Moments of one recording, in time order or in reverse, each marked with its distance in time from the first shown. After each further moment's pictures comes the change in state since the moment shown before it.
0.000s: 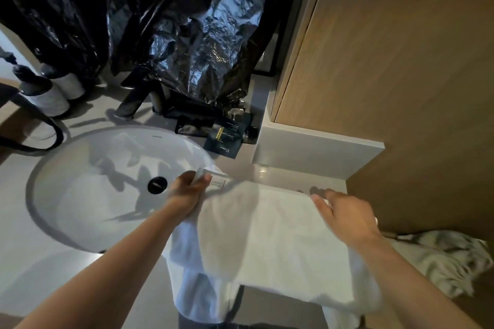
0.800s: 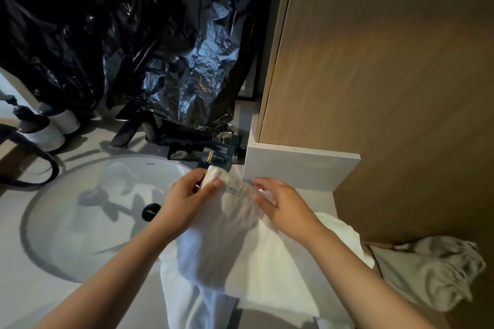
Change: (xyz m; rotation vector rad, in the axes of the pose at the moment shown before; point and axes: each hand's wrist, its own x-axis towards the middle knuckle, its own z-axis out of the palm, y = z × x) left_hand -0.056 0.067 -0.035 0.002 -0.079 0.546; right_hand 0.021 -0.104 -0.065 0.697 -0.040 -0.200
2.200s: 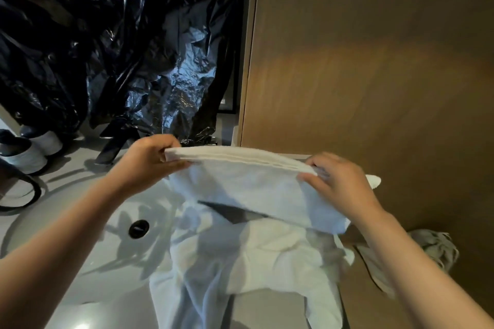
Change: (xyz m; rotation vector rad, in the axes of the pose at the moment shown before) left_hand 0.052 0.048 -0.077 0.332 -0.104 0.427; right_hand -0.051 0.011 -0.123 -0.348 0.334 -0.066
